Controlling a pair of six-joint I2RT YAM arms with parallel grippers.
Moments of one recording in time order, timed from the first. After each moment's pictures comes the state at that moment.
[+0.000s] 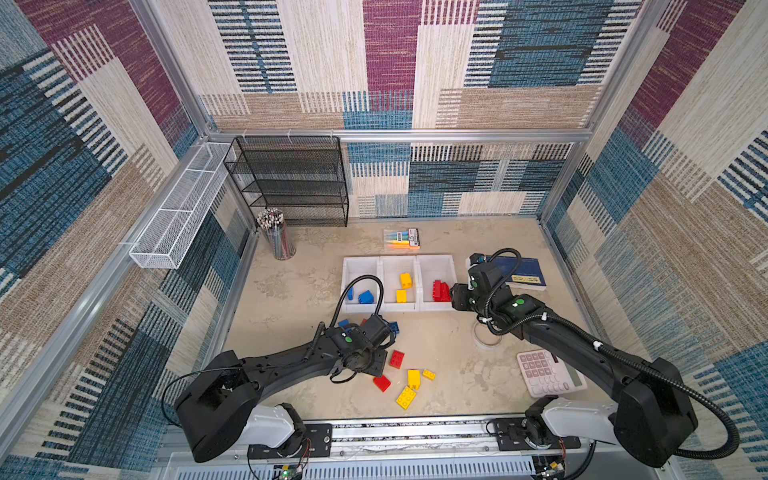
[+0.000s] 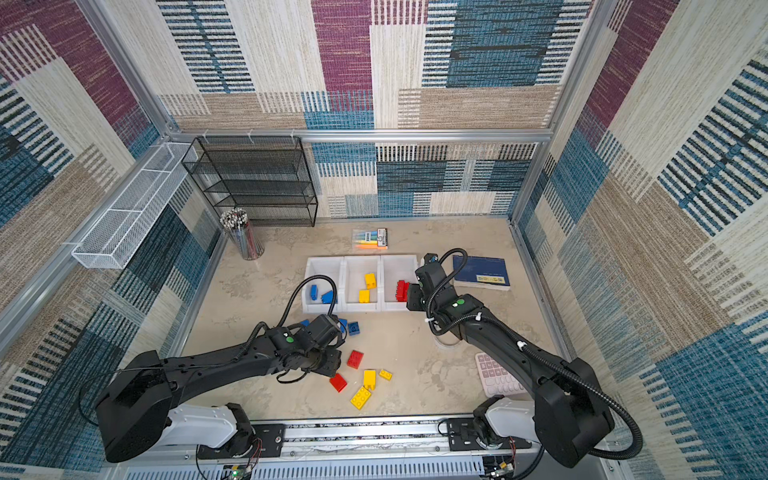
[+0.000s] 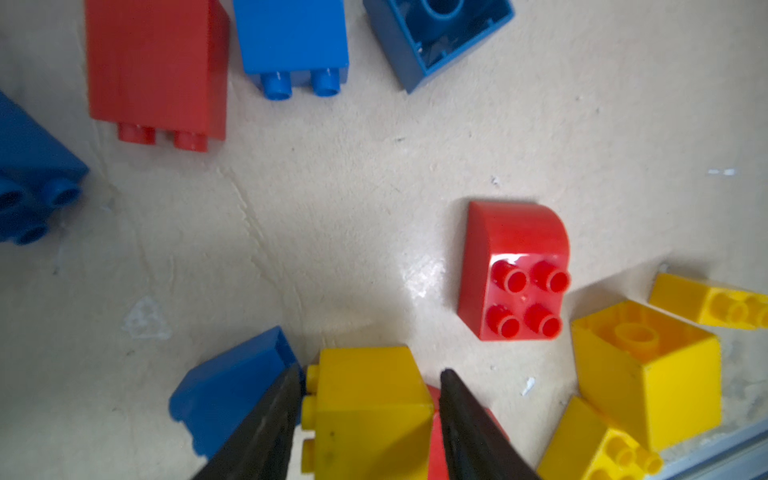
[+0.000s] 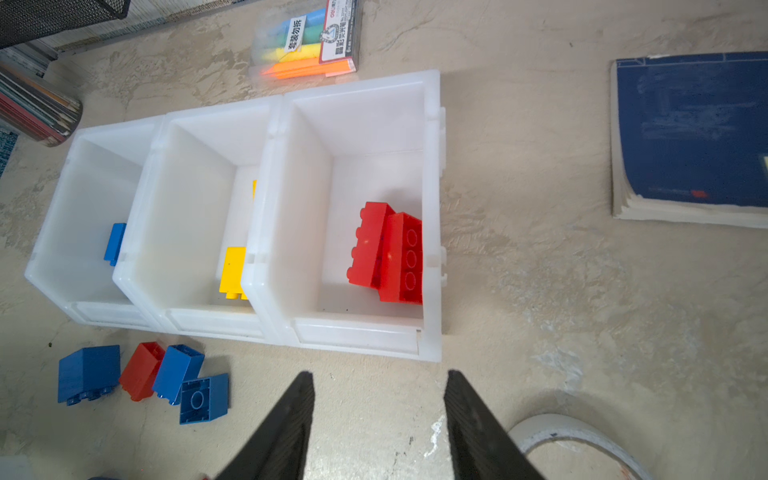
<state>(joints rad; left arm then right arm) -0.88 1.36 0.71 -0.57 -0.05 -0.55 0.52 1.27 0.85 -0.36 0.13 0.50</state>
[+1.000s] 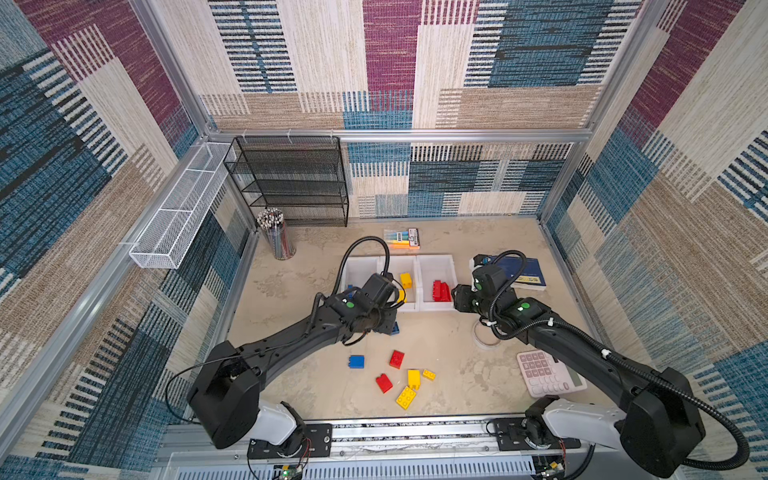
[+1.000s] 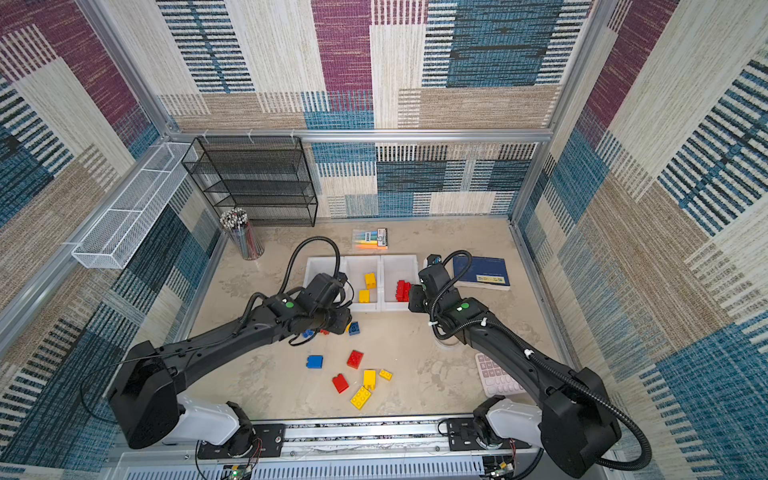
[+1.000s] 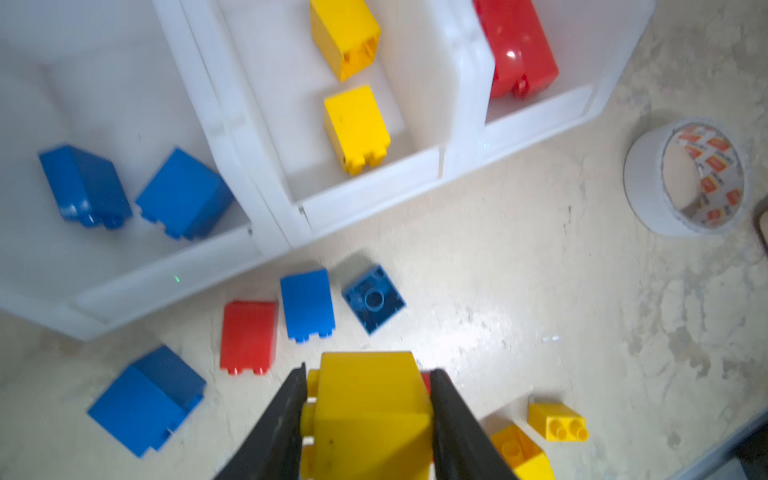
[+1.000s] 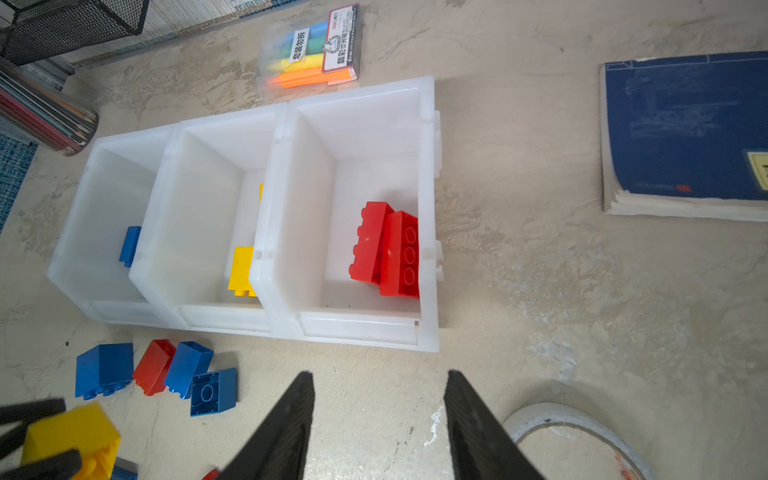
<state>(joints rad) -0.73 1.49 1.10 -0.58 -0.08 -0.33 0.52 1.21 0.83 -0.37 0.13 0.51</state>
